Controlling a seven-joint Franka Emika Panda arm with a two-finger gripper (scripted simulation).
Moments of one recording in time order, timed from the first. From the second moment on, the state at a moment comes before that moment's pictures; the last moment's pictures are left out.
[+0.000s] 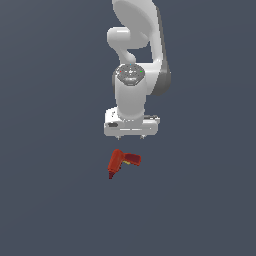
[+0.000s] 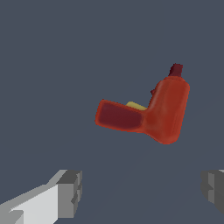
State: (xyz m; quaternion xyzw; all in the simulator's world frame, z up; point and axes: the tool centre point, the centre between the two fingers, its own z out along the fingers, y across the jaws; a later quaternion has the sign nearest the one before) arm -0.005 0.012 0.157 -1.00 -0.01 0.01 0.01
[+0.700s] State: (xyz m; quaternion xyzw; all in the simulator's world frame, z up) arm -0.003 0.017 0.162 -1.00 -0.01 0.01 0.01
